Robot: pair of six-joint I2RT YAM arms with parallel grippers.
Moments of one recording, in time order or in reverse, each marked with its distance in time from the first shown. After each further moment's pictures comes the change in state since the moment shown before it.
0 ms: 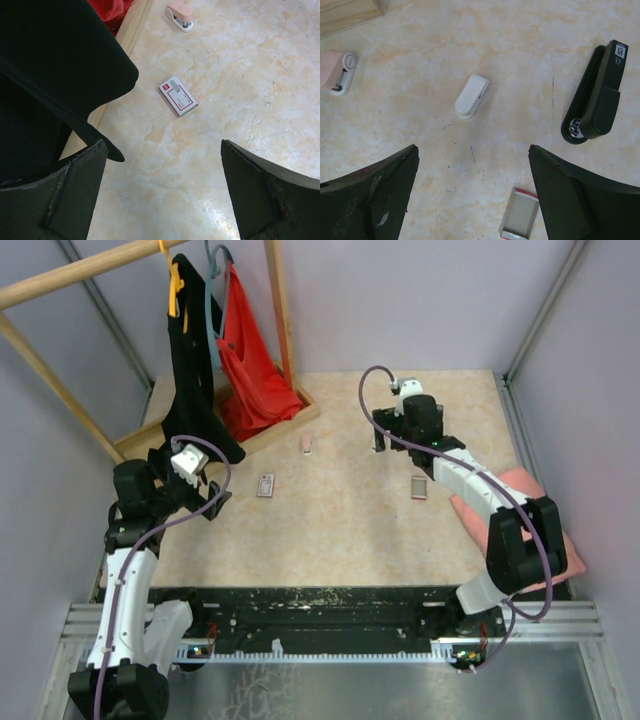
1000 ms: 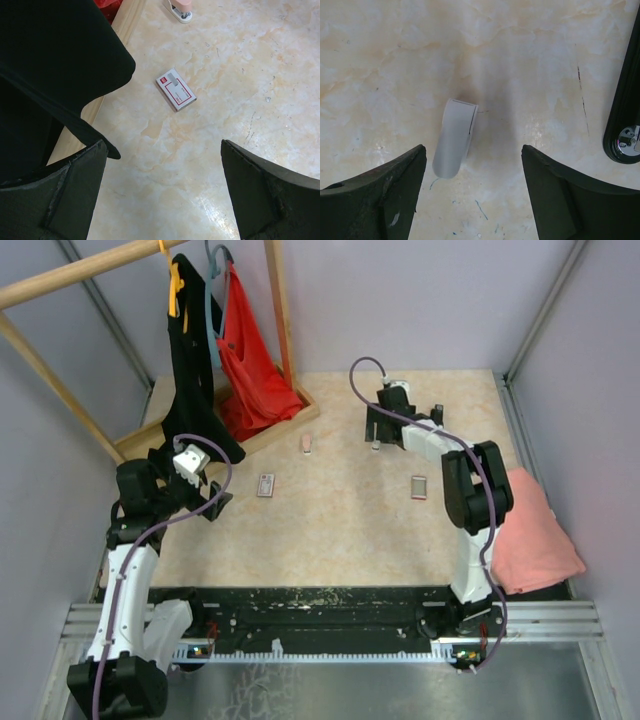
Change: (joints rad) left arm 0.000 0.029 -0.012 0.000 -0.004 0.000; right arm 0.004 0.492 0.345 -0.106 0.156 0.237
